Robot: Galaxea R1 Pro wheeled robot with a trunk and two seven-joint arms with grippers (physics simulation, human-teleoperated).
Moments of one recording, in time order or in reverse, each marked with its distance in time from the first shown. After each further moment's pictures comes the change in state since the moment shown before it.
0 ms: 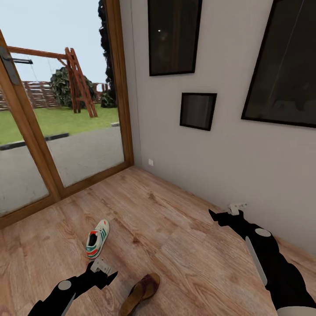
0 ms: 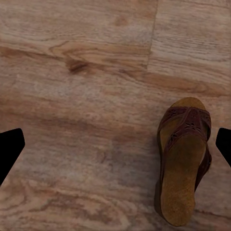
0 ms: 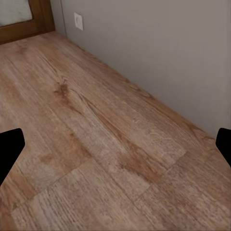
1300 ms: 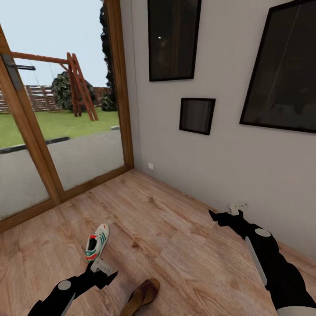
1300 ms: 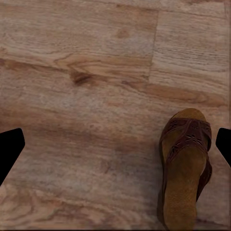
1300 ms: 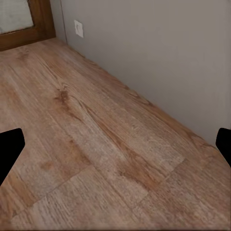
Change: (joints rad) left arm 0.000 0.002 -0.002 0.000 0.000 -0.005 -0.001; right arm 0.000 0.000 0.001 0.002 0.001 0.000 0.001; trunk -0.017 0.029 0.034
